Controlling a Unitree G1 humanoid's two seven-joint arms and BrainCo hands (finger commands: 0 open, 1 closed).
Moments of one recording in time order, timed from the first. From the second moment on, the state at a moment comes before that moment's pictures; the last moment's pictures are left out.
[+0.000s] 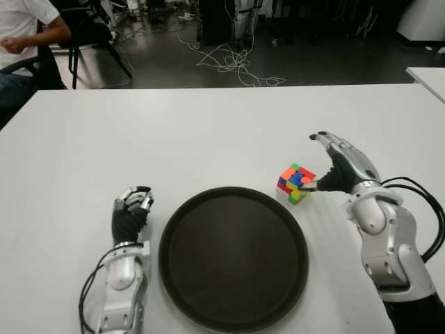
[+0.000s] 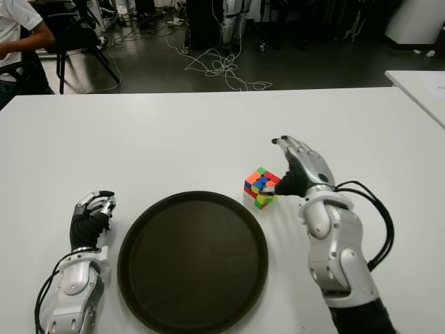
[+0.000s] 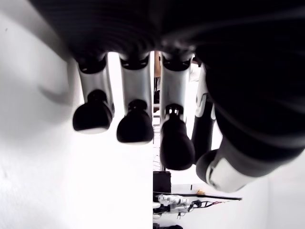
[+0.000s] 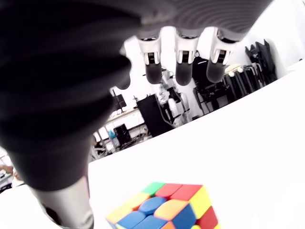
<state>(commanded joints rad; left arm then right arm) 0.13 -0.10 0.10 0.15 0.00 -0.06 0.17 -0.17 -0.31 0.17 -0.28 -0.86 0.45 0.35</state>
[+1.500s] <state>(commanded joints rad) 0.13 -0.11 0.10 0.17 -0.01 -0.12 0.16 -0.28 -0.29 0.21 -0.06 -0.73 0.32 0.18</state>
